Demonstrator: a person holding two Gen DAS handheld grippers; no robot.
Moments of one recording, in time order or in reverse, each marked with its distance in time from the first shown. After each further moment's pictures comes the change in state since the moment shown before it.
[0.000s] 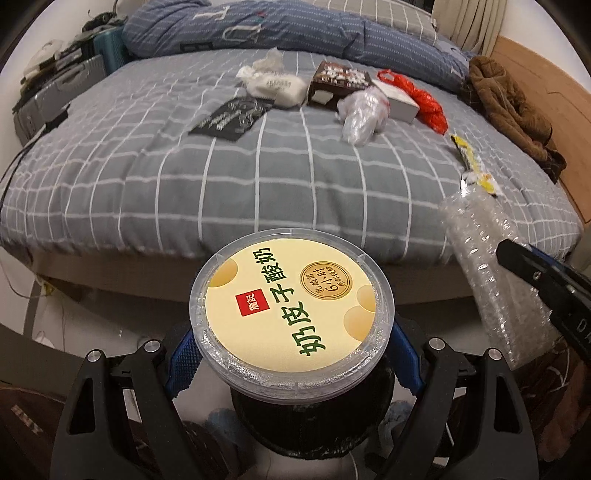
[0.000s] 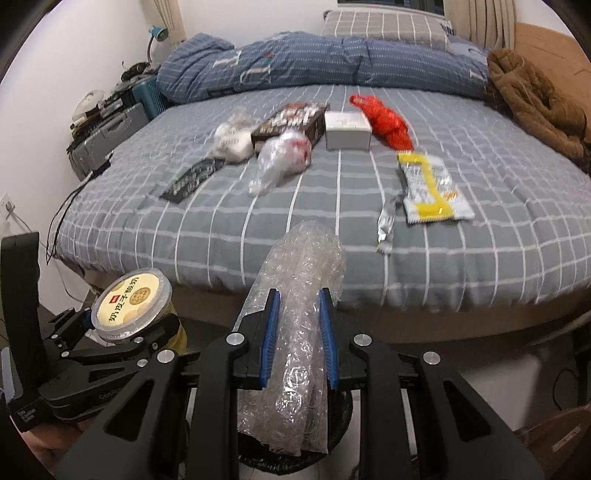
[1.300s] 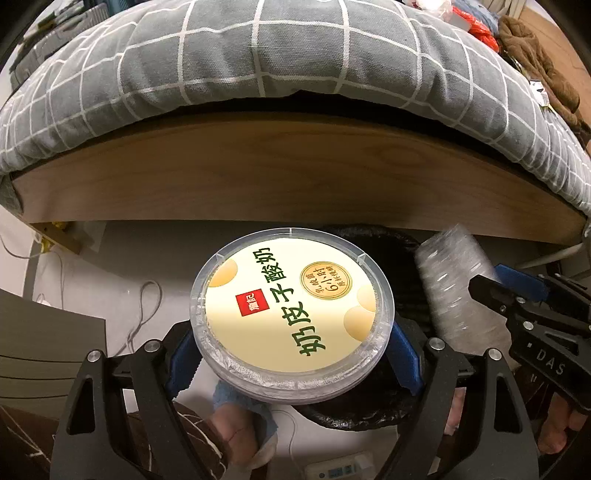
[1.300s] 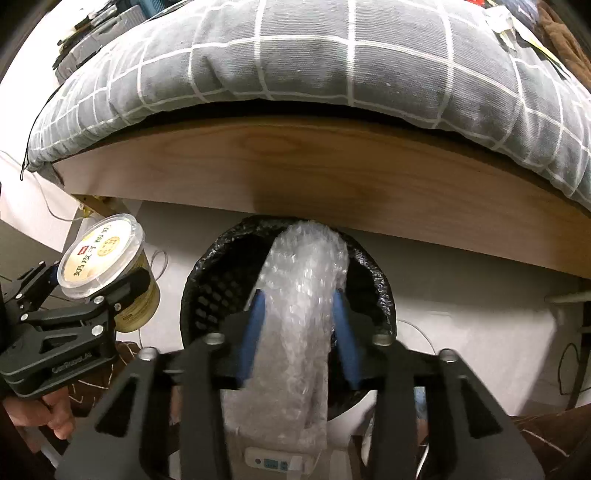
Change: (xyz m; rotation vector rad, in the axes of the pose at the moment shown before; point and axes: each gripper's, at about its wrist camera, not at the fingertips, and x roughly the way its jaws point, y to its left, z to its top) left arm 0.086 0.056 -0.082 -0.016 0.183 0.040; right arm 0.121 0.031 -0.096 -0.056 0.349 0.014
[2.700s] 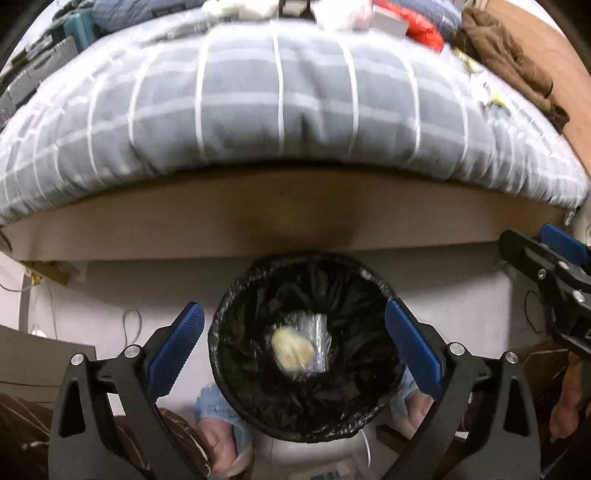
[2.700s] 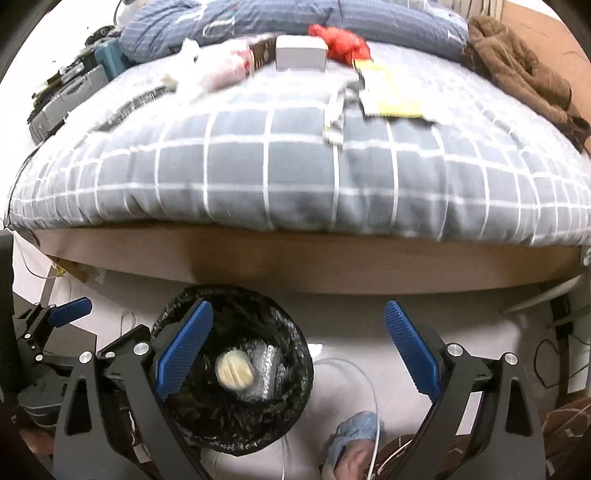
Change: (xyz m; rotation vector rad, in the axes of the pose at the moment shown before) left arm -0.032 -0.074 0.030 0.085 -0.058 -0.050; right arm -0.086 -0.067 0.018 0.090 -0.230 -0.144
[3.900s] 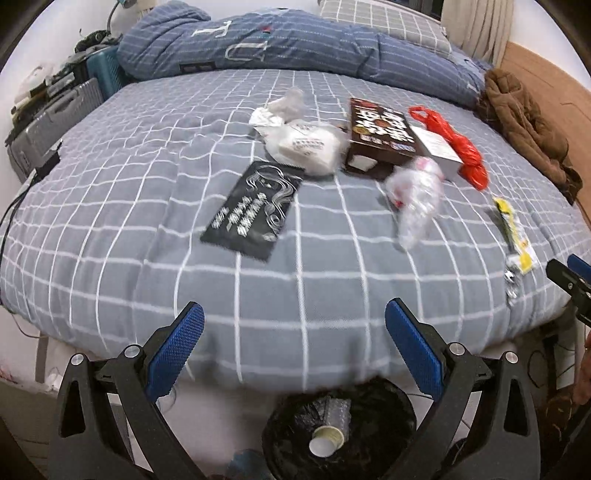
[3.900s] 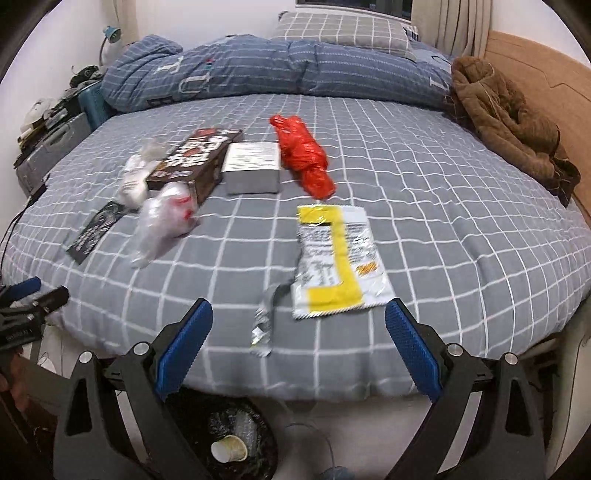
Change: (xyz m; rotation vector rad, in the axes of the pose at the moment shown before) left arm -0.046 0.061 0.148 -0.042 -0.170 0.060; right arm -0.015 -0.052 0.136 0.022 -0.129 -0.055
